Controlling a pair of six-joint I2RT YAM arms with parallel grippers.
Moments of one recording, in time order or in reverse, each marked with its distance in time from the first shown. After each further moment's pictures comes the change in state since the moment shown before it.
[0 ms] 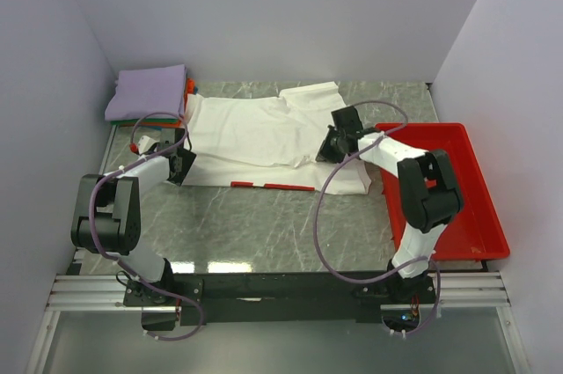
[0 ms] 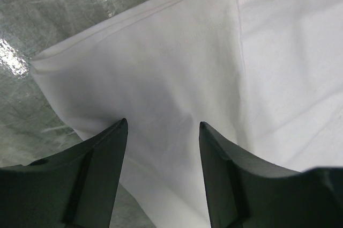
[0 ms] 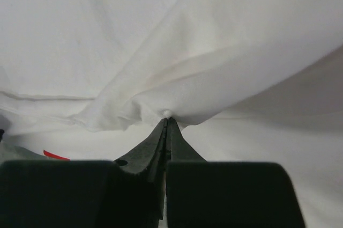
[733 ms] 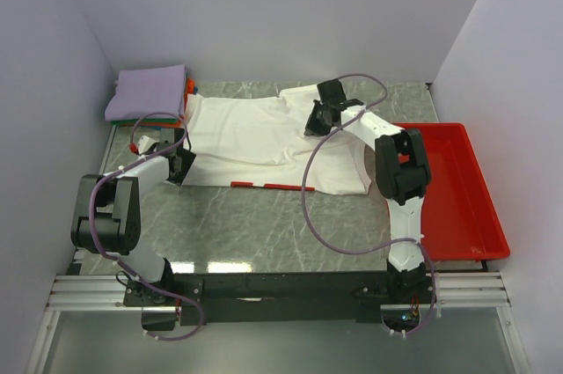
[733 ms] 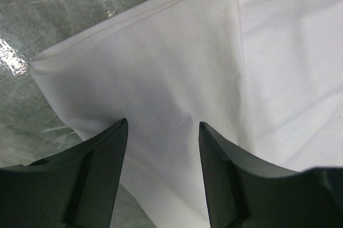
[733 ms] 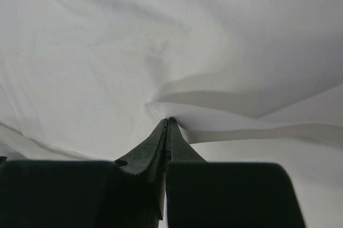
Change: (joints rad) left arm 0.002 0.000 0.000 0.001 0.008 0.002; right arm 0.002 0.340 0.531 -0.144 0.008 -0.078
